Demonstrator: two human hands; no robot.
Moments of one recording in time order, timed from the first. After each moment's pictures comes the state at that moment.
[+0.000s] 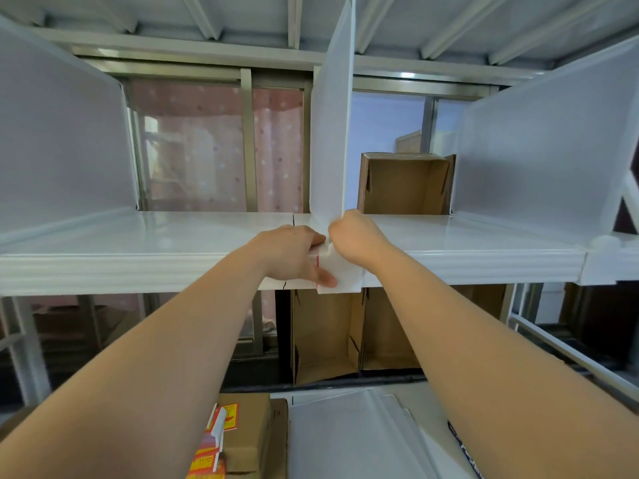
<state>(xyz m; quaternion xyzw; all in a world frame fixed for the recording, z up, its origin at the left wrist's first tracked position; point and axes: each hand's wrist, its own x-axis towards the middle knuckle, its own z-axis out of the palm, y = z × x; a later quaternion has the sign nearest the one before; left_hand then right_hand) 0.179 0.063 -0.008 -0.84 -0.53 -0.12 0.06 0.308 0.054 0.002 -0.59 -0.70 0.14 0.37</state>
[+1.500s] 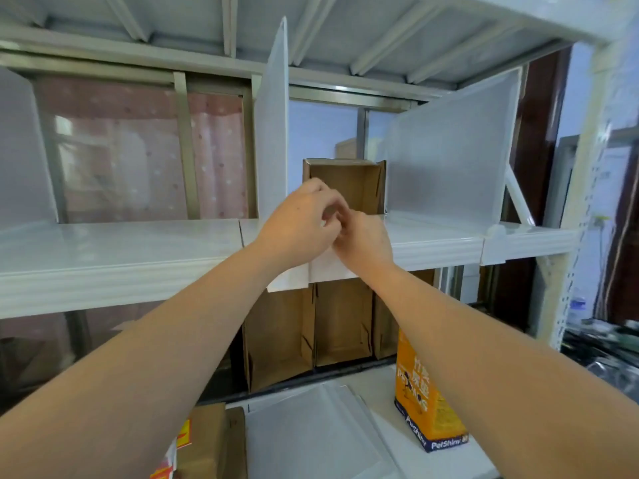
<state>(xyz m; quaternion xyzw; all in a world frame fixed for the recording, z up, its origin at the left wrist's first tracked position) 0.252 0.006 0.016 -0.85 -0.32 -0.42 0.05 0.375 0.022 -0.014 -0.60 -0.66 -0.15 0.43</state>
